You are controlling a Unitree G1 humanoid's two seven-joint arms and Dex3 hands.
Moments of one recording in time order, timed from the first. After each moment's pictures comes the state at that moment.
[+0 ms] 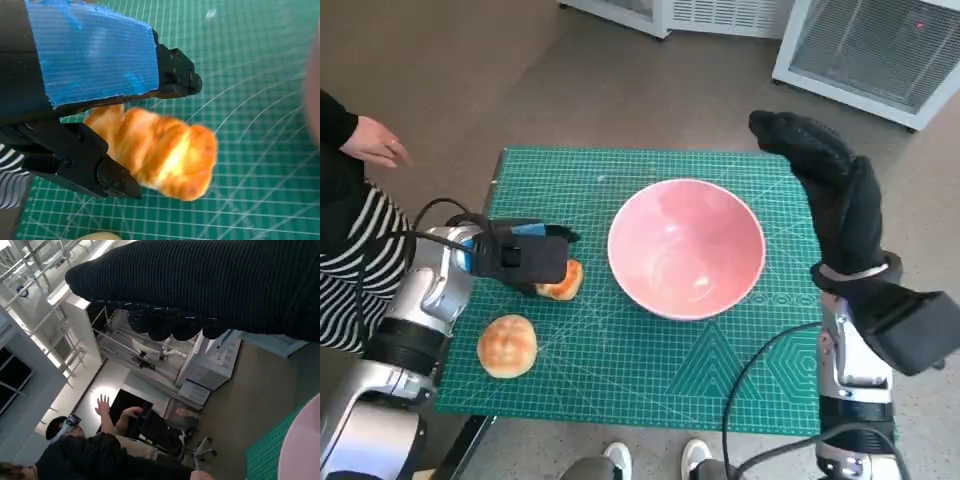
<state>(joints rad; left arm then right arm) -0.79 0.61 -0.42 0.68 0.56 -0.03 -0.67 -0.53 -0.18 -0.11 0.18 0.20 -0.44 0.36</state>
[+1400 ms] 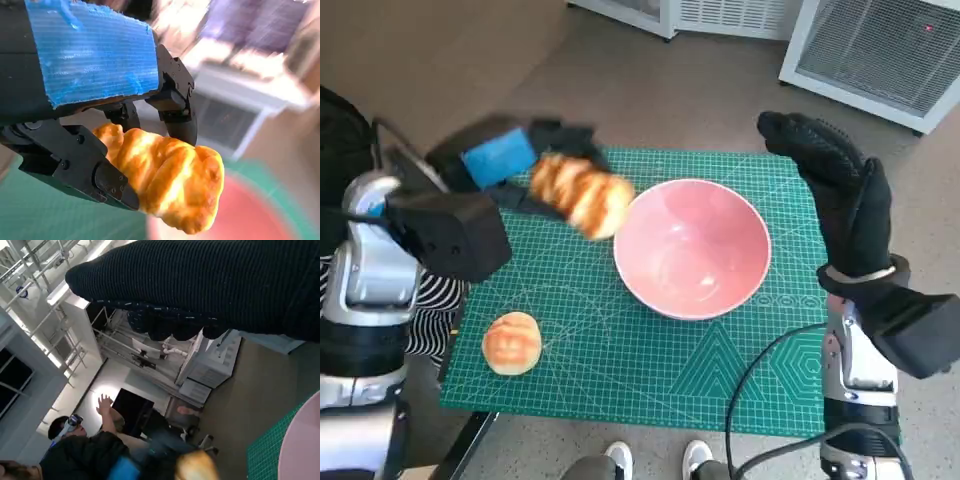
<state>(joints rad) -0.87 0.59 -0.10 0.13 0.23 -0.12 -0.60 -0.52 -0.19 -0.12 0.18 0.21 -0.44 0.36</state>
